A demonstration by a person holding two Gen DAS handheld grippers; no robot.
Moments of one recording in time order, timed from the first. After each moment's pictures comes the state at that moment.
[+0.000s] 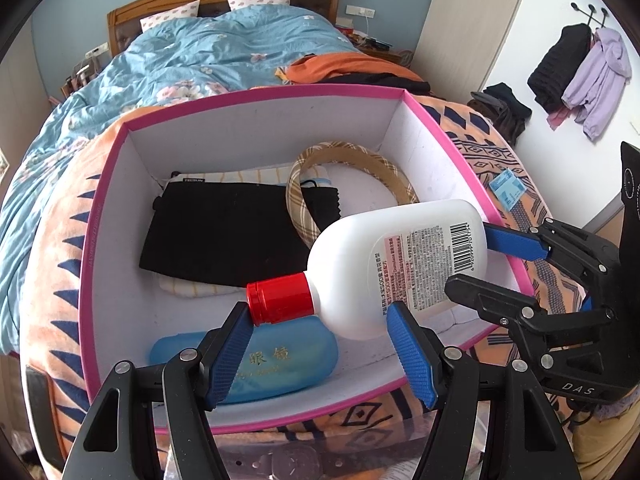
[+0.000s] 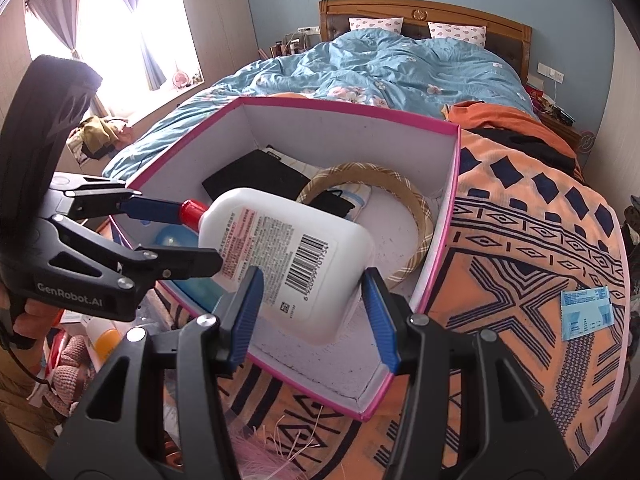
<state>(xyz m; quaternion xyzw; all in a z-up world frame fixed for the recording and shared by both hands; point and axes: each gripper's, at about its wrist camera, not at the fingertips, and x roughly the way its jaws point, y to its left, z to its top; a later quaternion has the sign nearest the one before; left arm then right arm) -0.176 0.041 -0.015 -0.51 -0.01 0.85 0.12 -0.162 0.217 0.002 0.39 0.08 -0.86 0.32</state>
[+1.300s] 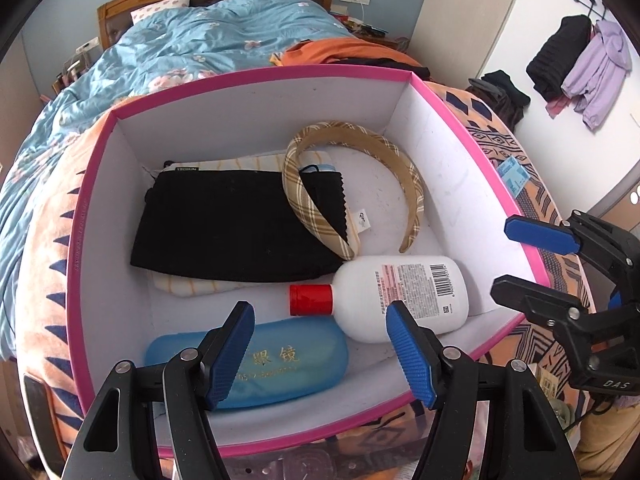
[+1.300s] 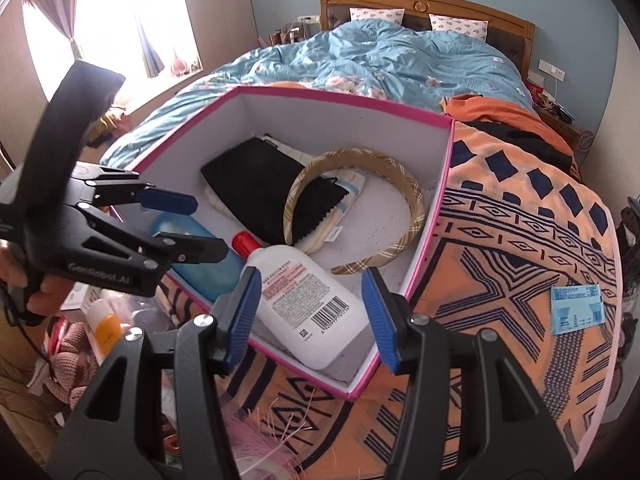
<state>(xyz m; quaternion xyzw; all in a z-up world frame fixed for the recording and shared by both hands) -0.189 0.037 -0.027 -0.53 0.00 0.84 0.13 -0.159 0.224 0.007 0.40 0.09 -0.86 0.31</state>
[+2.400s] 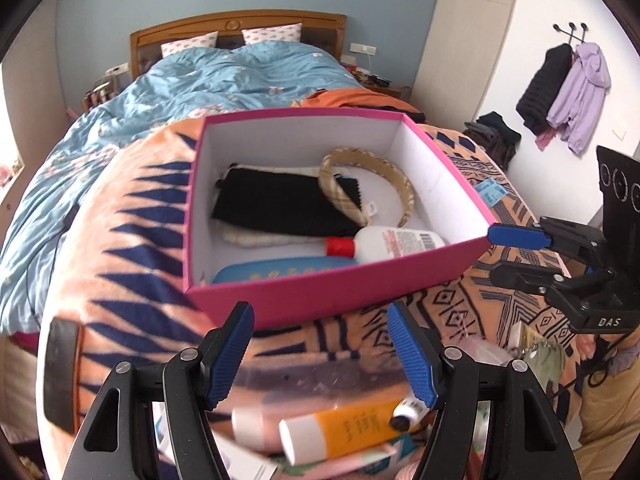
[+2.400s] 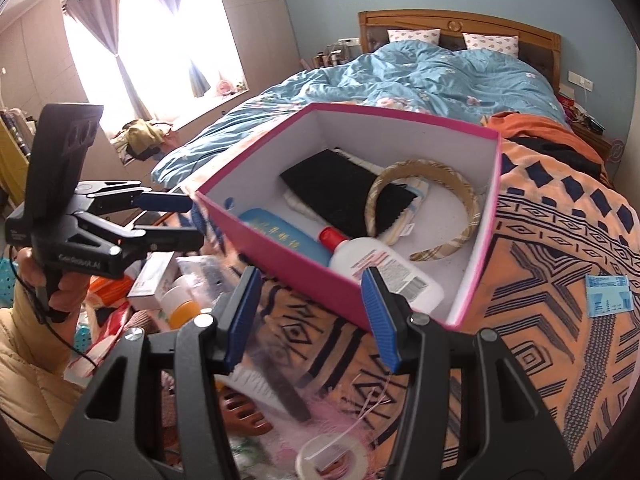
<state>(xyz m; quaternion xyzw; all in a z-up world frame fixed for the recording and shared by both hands) -0.078 -0.020 0.006 -0.44 -0.02 0.89 0.11 -0.094 0.215 0.021 0.37 0.05 -0.84 0.39</state>
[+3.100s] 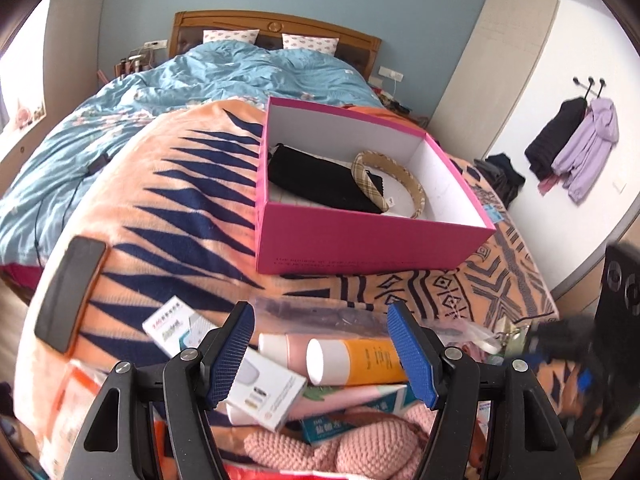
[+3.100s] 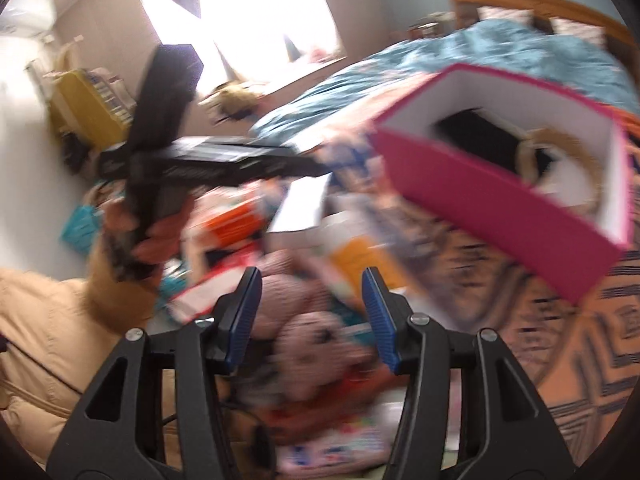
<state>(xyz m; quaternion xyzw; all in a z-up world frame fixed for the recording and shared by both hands) -0.007 -0.074 -0.002 -0.41 -0.12 0.90 0.09 0.011 0.158 0.007 0.41 0.05 -0.73 0.55</state>
